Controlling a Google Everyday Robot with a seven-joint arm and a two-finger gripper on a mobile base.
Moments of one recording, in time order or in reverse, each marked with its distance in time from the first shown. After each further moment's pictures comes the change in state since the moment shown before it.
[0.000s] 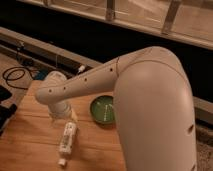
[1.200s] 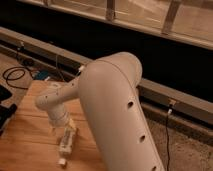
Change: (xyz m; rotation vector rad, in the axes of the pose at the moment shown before) arm 0.008 0.009 0.092 0.079 0.170 0.001
